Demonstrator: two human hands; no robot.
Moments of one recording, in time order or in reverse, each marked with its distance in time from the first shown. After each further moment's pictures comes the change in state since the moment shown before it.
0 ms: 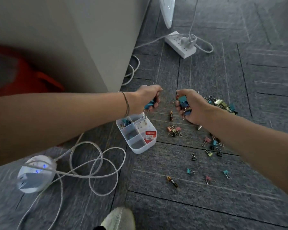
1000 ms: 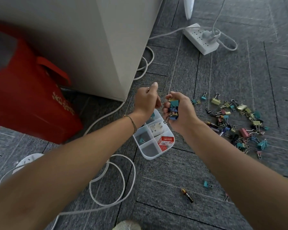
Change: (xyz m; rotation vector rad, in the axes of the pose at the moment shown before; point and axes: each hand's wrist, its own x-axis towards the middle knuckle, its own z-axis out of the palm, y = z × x) left_hand 0.045 -0.066 -0.040 -0.109 0.392 0.430; right_hand 0.045 0.043 0.090 0.379 -0.082 -0.044
